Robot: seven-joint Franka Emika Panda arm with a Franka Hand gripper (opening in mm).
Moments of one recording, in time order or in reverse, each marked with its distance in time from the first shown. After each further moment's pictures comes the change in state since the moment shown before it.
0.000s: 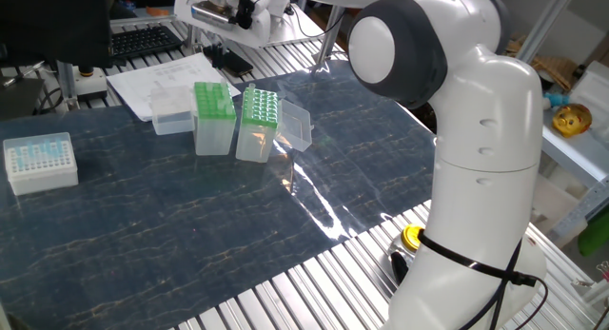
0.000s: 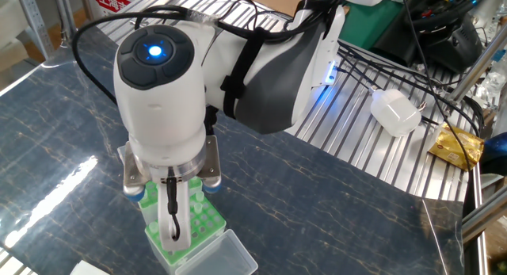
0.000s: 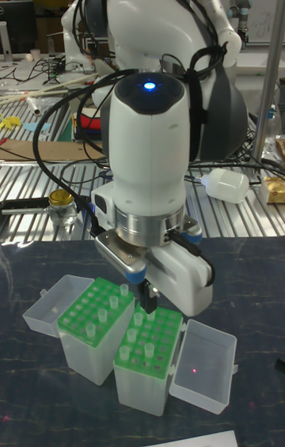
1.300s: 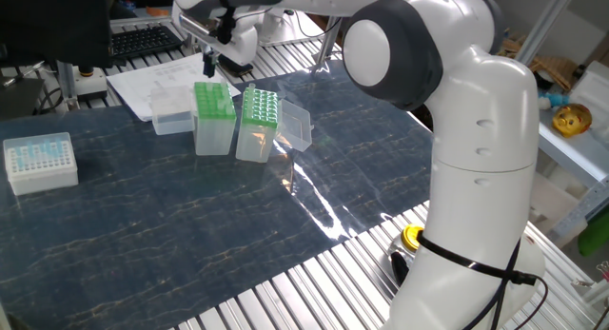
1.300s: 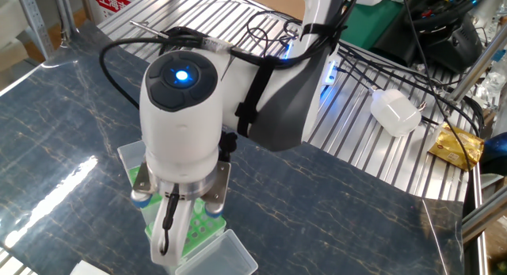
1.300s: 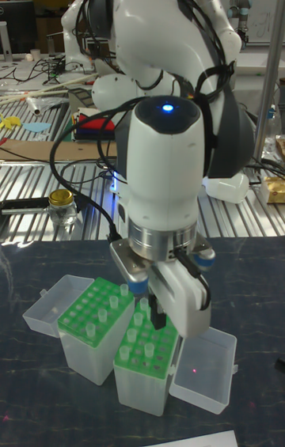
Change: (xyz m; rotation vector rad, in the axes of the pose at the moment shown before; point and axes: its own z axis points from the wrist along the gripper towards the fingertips) arm 0.008 0.016 0.026 -0.044 -0.043 0.266
